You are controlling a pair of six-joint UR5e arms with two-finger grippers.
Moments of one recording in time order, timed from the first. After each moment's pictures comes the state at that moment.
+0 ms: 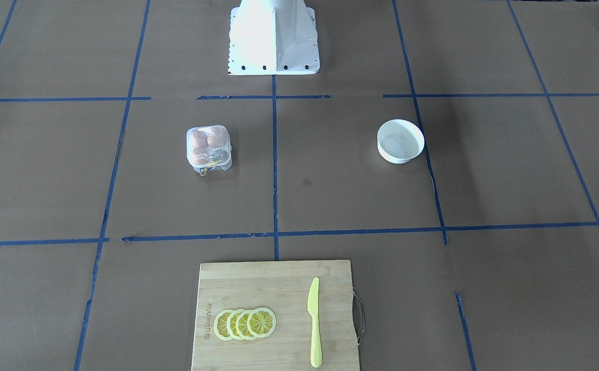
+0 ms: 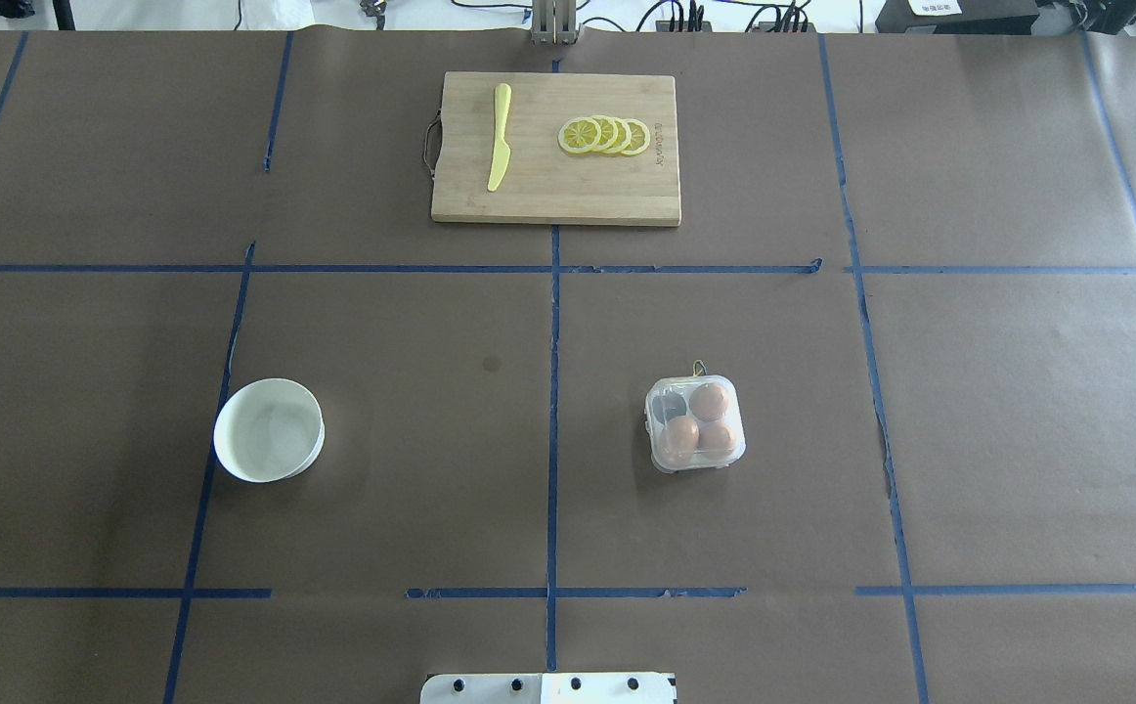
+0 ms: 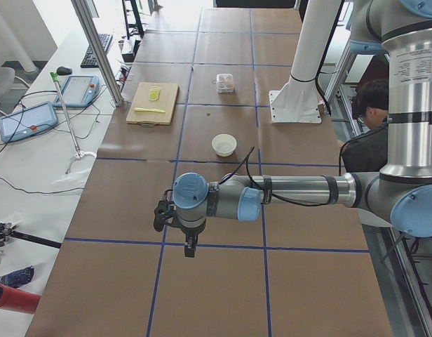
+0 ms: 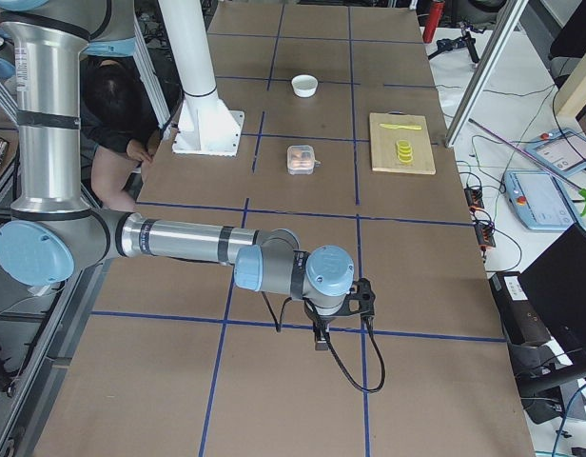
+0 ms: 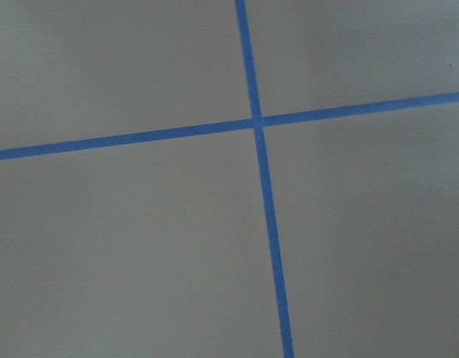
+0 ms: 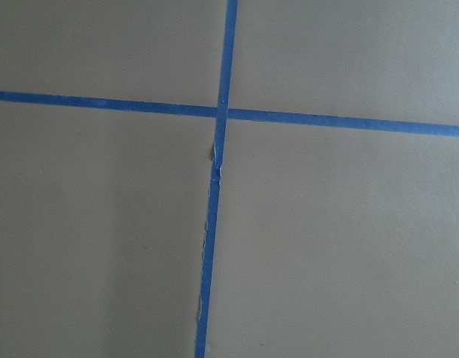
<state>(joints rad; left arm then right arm) -1.59 -1.48 -1.64 -1.68 -2.38 -0.05 1.64 -1.63 1.59 -1.60 2.41 -0.17</state>
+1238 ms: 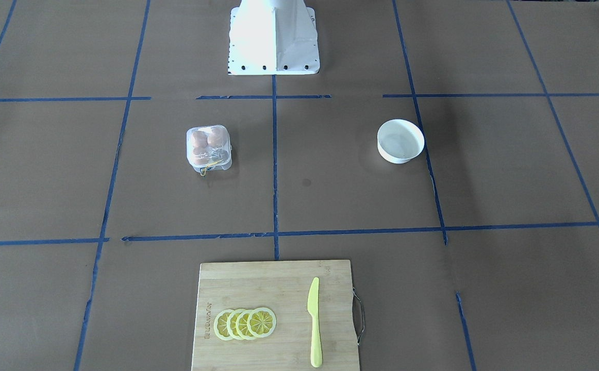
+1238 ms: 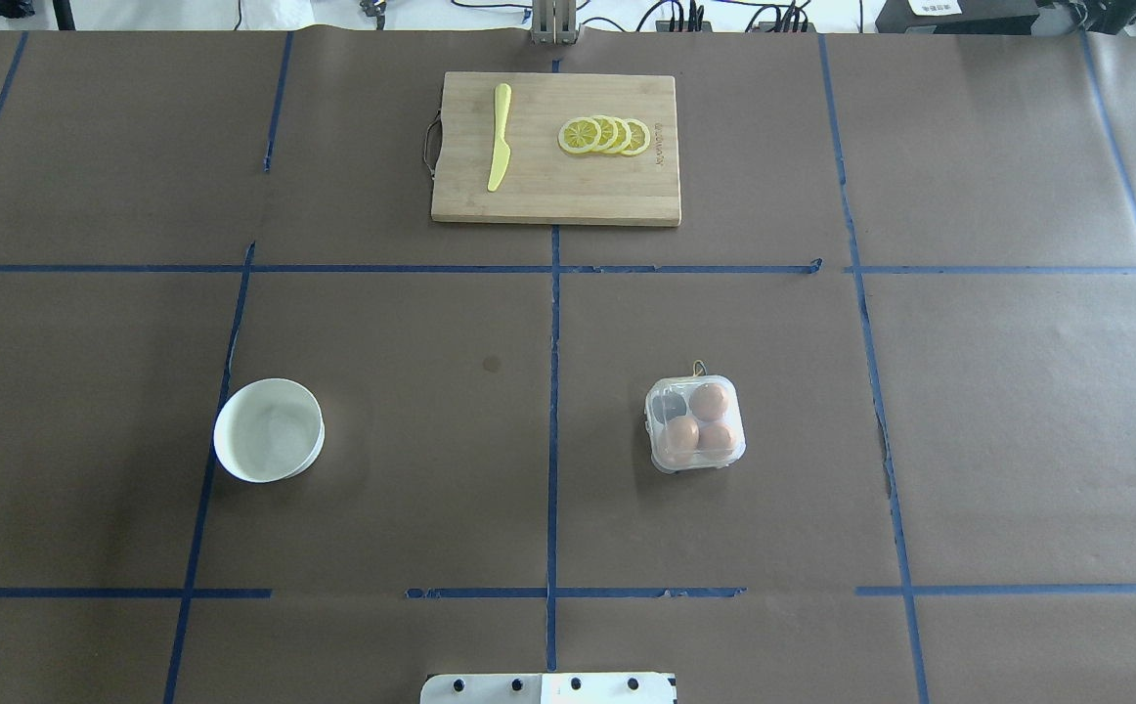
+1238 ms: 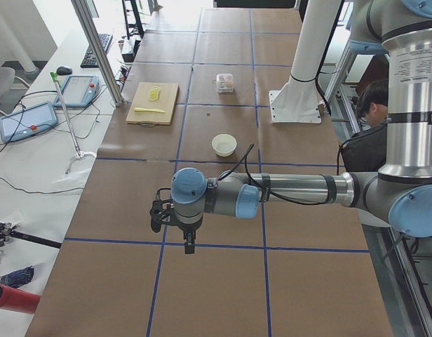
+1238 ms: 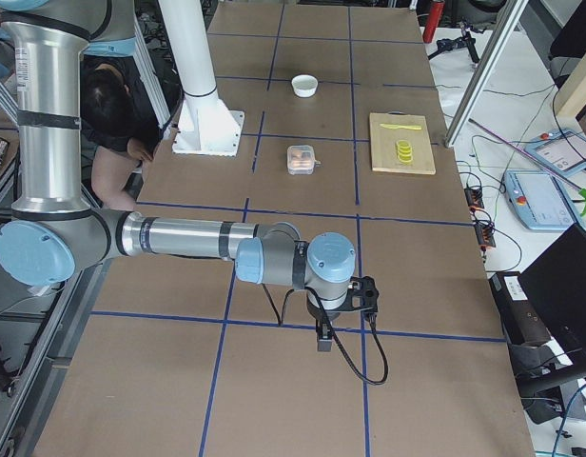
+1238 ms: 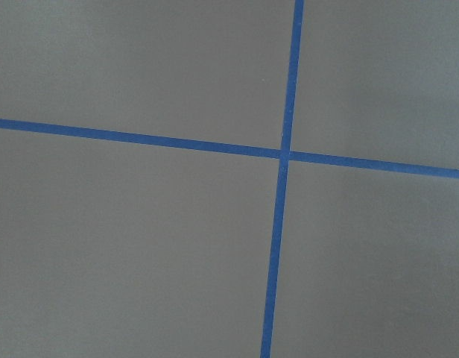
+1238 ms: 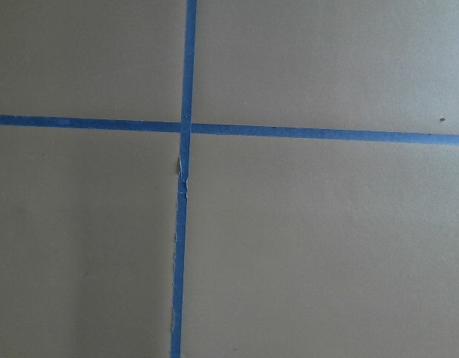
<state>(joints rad) -1.60 -1.49 -1.66 -1.69 -2.38 -0.17 1.64 -1.63 1.63 -1.59 2.32 -0.09</state>
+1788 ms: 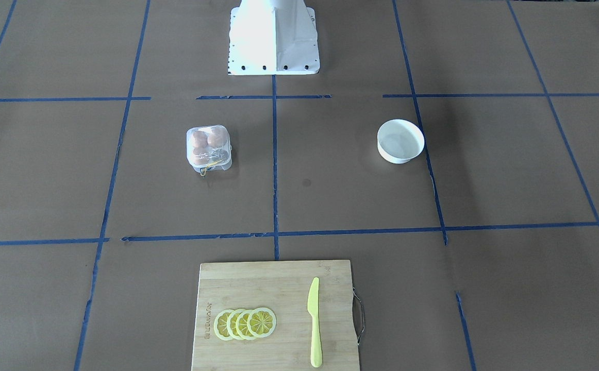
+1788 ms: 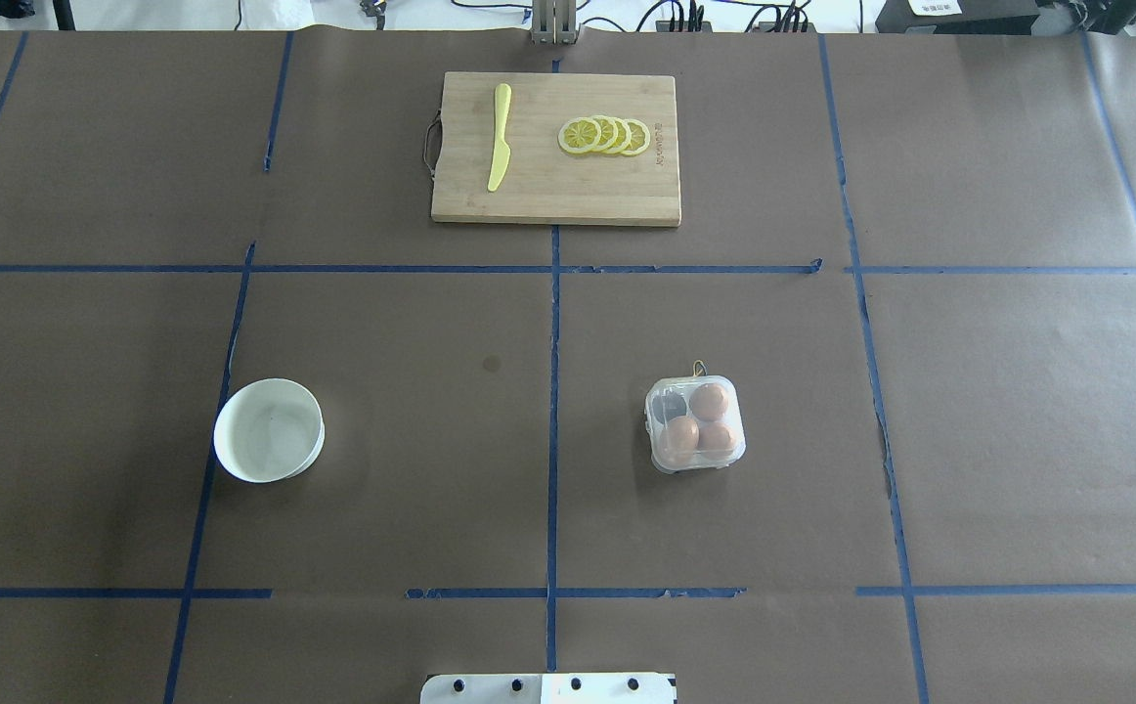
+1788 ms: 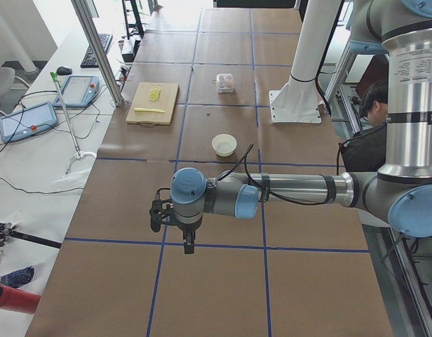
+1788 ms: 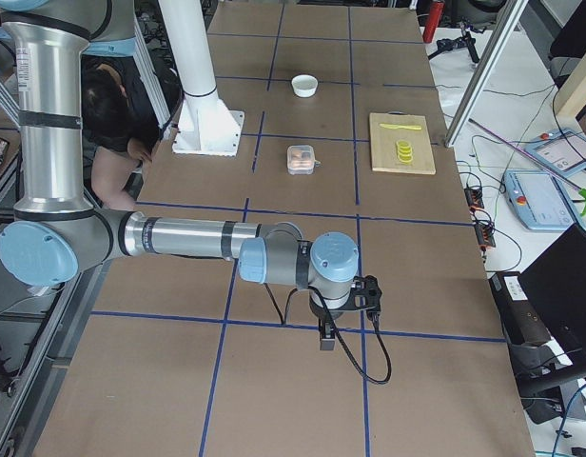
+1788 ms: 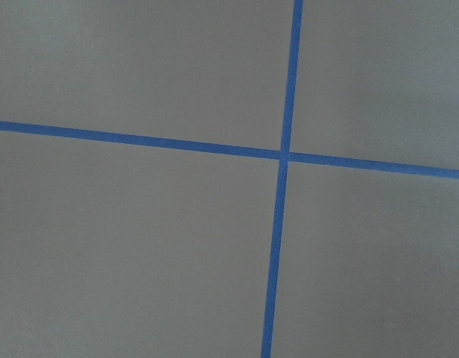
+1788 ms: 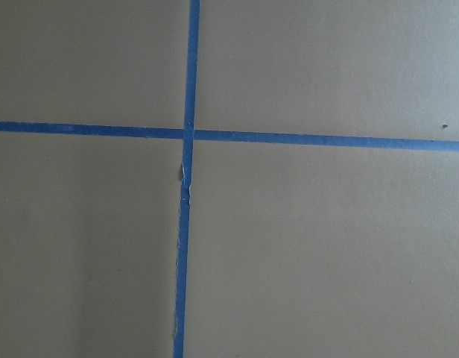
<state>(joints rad) -1.59 -1.49 -1.65 -1.69 -2.37 -0.17 1.63 -1.61 1.62 -1.59 2.32 -0.09</state>
